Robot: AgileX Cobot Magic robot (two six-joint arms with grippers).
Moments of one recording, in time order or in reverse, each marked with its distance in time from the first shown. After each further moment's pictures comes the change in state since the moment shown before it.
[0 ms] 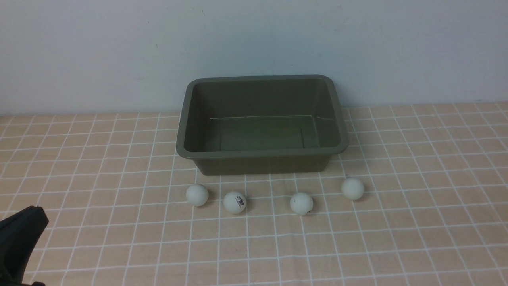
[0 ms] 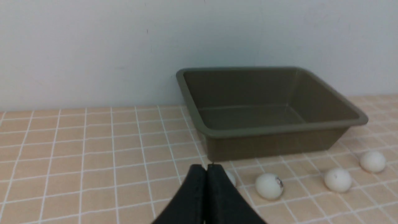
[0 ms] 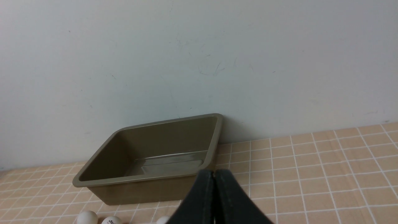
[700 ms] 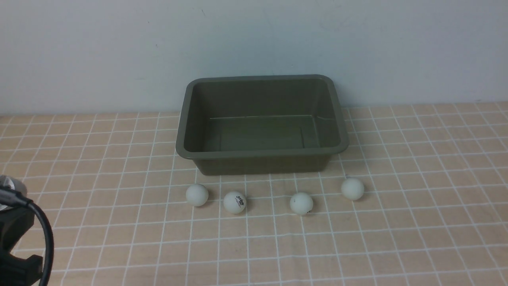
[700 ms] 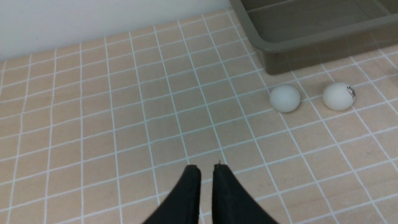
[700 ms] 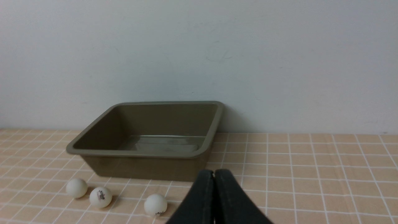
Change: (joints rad) right arm 0.000 0.000 0.000 0.093 0.048 -0.232; left arm 0.000 0.236 -0.231 0.525 0.275 -0.302
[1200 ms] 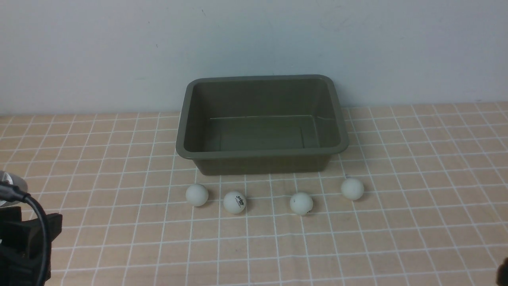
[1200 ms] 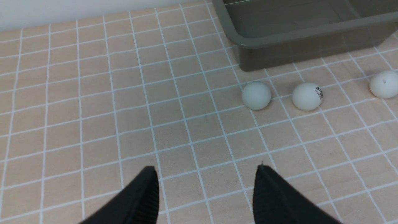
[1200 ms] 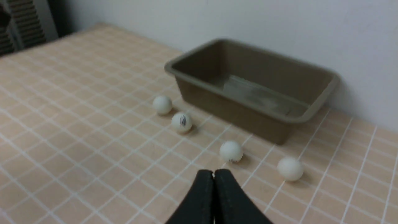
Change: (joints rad) right arm 0.000 0.297 0.000 0.457 0.137 -0.702; left arm 0.000 0.002 0.000 -0.104 0.021 -0.007
